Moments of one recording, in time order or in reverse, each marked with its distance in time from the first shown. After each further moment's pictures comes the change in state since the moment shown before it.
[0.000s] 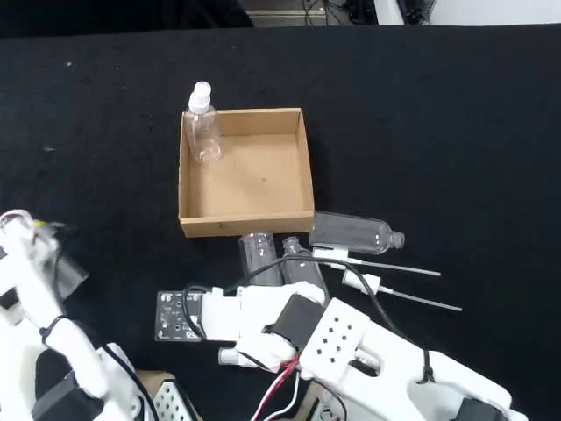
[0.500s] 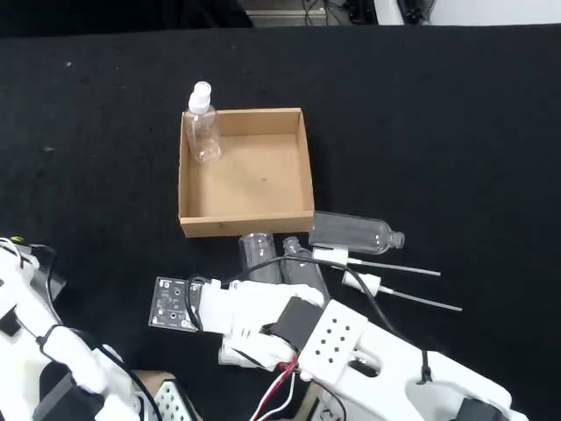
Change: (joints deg) left arm -8.4 -0.1 11.5 -20.7 0.8; right arm -0.2 0.1 3.3 -10.1 -4.1
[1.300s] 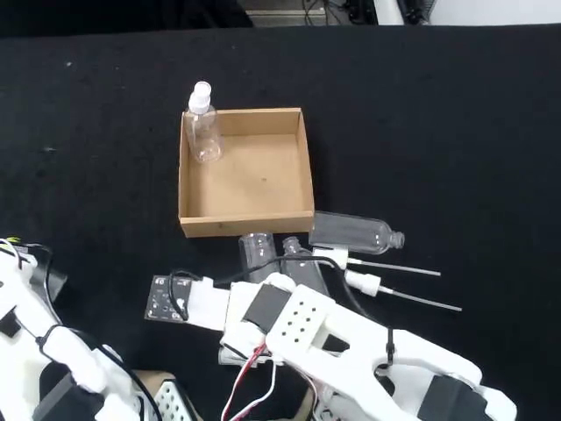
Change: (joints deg) left arm -0.4 0.0 0.4 0.0 5.7; right arm -0.1 14.4 -5.0 4.4 -3.8
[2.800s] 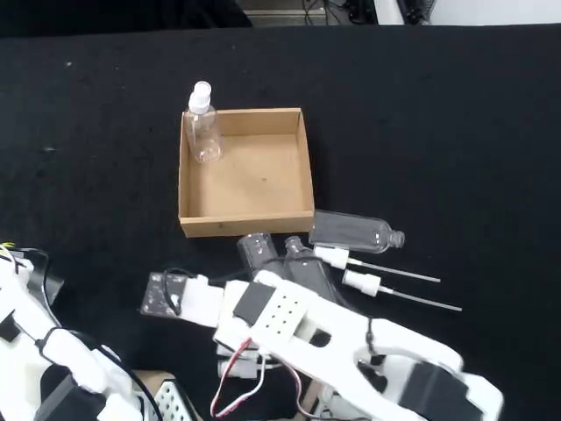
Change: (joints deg) left arm -1.9 -0.5 1.0 -0.4 0.3; right arm 0.4 5.5 -4.1 -1.4 -1.1
